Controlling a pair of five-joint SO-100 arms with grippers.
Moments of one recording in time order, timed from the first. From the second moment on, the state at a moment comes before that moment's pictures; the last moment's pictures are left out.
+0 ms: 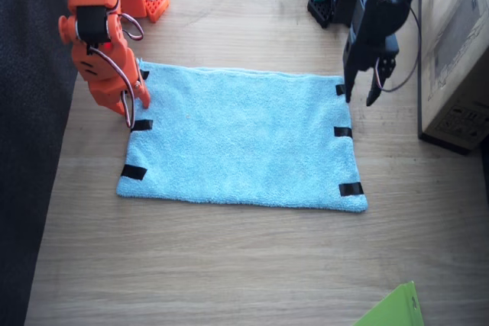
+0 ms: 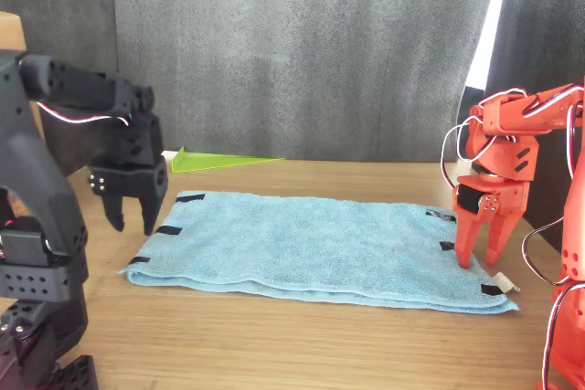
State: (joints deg) arm 0 80.8 90.7 112.8 73.0 95.2; arm 1 94.9 64.4 85.9 87.3 73.3
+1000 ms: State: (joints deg) arm 0 77.6 81.6 103.8 76.5 96.7; arm 1 94.9 64.8 85.9 87.3 73.2
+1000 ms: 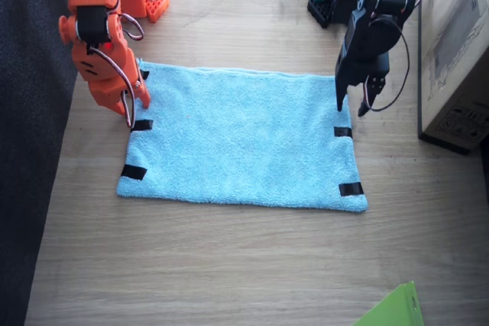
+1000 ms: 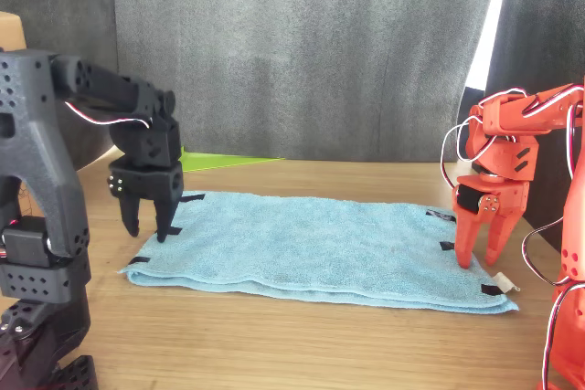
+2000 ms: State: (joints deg) arm 0 77.3 75.2 99.6 82.5 96.8; arm 1 94.8 65.7 89.2 84.8 72.2
